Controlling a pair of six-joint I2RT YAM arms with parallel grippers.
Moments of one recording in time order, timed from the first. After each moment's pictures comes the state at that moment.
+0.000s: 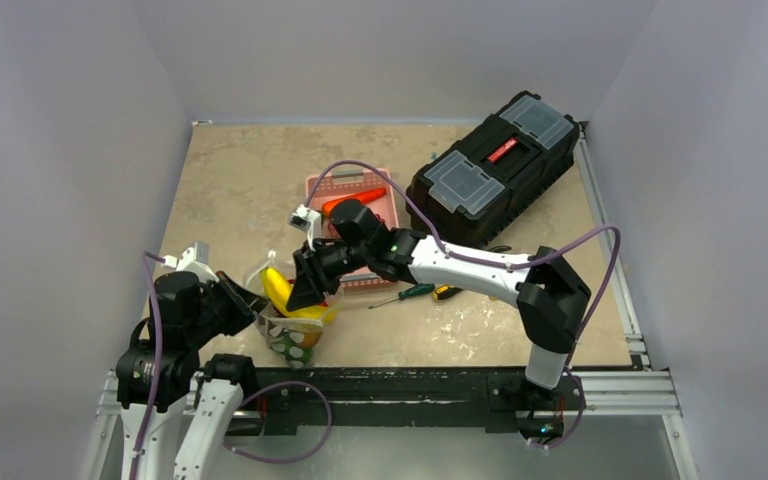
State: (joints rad) left arm -0.09 0.38 0.88 -1.15 0.21 -0.75; right arm 1.05 1.79 1.38 -0.03 -0.66 0.52
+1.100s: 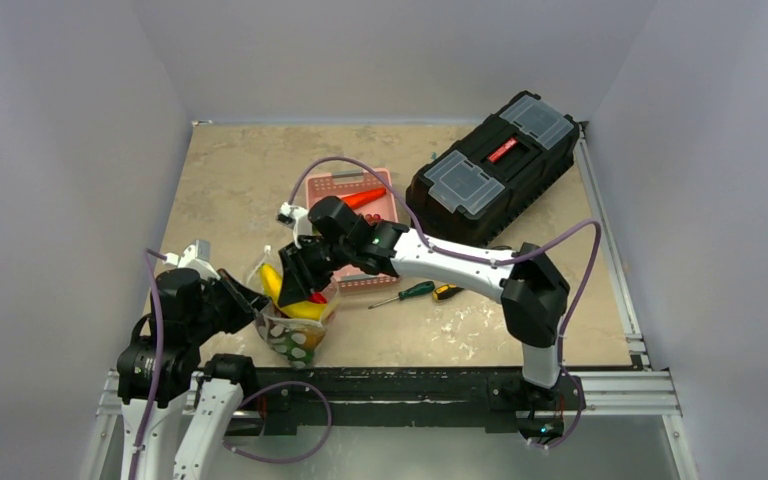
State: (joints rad) left arm -0.09 0.40 0.88 -1.14 0.21 -0.75; right arm 1.08 1.90 1.59 -0.31 -0.51 0.47
